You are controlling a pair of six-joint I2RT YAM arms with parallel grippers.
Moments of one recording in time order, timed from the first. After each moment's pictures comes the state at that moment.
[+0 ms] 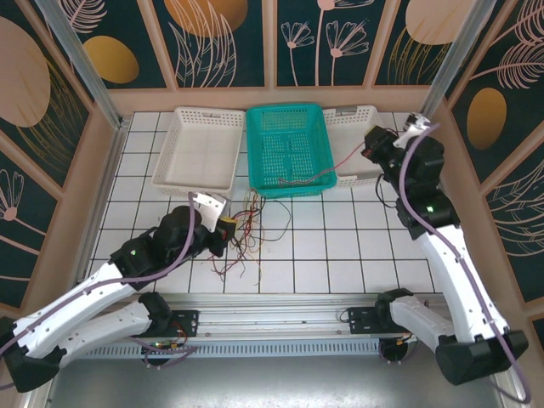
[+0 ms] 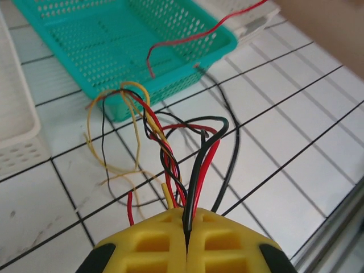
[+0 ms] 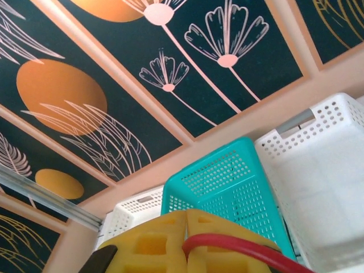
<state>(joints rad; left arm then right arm) -0.88 0.76 0.76 -0.50 -0.06 -0.31 0.27 0.99 1.11 -0.25 0.03 0.67</state>
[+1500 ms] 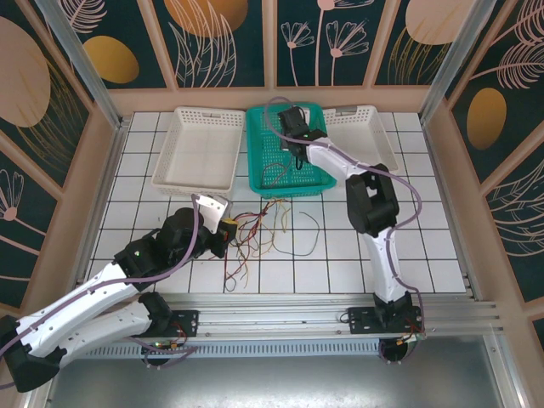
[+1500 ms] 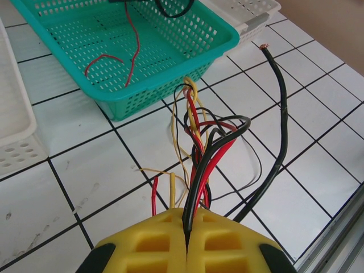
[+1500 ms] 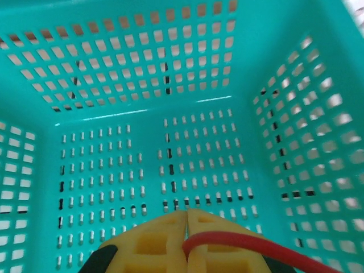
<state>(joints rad) -0.88 0.78 0.72 -0.47 -0.08 -0.31 0.53 2.29 1.94 -0.46 0.36 0.42</state>
